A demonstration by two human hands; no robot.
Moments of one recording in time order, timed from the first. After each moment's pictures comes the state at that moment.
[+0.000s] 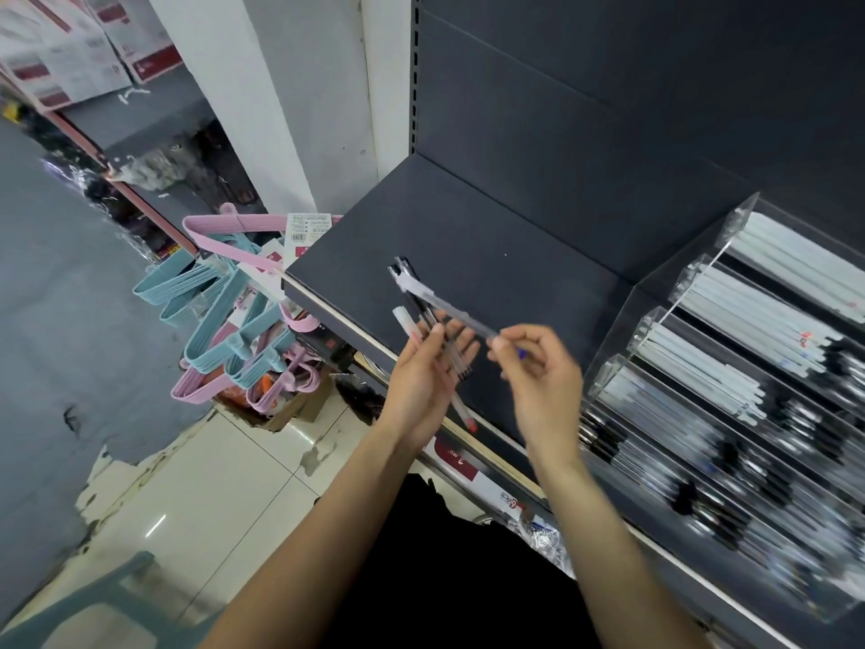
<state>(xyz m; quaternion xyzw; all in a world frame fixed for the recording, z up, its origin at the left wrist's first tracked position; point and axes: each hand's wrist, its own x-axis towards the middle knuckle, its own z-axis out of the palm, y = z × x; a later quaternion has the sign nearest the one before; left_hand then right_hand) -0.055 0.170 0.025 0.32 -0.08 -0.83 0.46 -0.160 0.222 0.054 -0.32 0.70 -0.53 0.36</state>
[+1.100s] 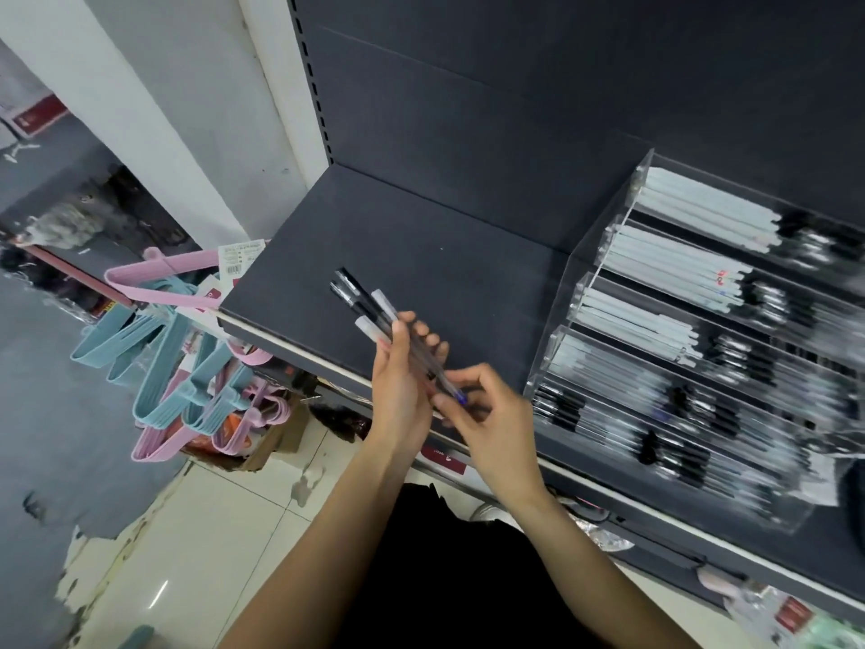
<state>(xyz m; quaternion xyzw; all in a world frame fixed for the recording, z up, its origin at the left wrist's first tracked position) -0.089 0.180 0.025 0.35 -0.17 -0.79 0.48 -0.154 0.265 0.034 -0.36 0.70 -0.49 0.37</state>
